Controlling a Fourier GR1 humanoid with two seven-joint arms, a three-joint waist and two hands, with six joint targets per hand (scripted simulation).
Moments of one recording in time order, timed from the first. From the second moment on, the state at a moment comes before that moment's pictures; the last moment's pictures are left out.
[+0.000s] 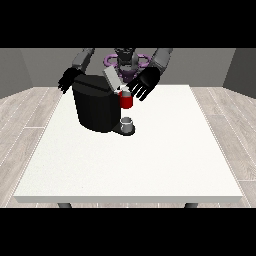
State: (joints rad) left arm -1.17 0.47 0.09 -0.60 -0.70 -0.16 -0.18; right arm -0.32 -0.04 -0.05 -1.39 -0.03 -0.18 -0.07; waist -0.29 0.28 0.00
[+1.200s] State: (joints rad) left arm -1.08 0.38 0.07 -0.65 -0.72 -0.23 -0.15; right arm -0.25 -0.05 -0.11 -1.27 -0.05 -0.18 -0.11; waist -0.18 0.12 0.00
